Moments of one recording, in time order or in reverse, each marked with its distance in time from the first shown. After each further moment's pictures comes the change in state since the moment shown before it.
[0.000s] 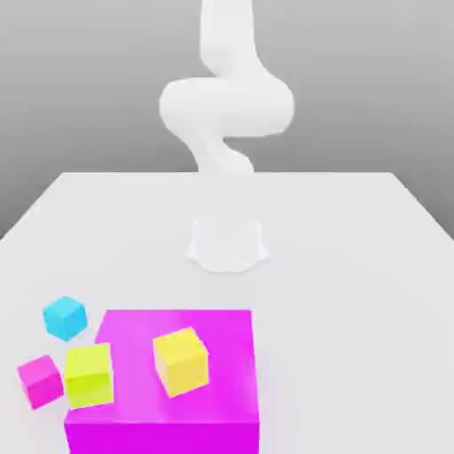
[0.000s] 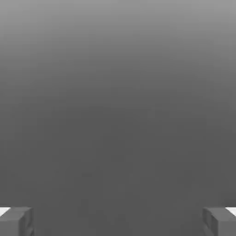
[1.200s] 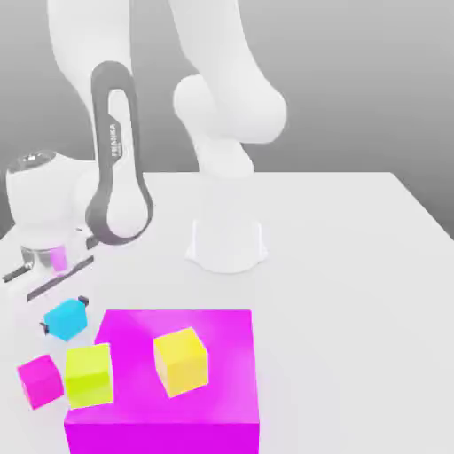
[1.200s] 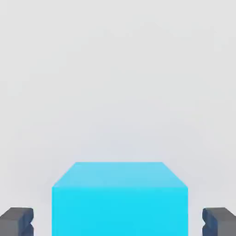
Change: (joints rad) arm -0.714 1.015 -0.044 -0.410 0.124 0.696 1.034
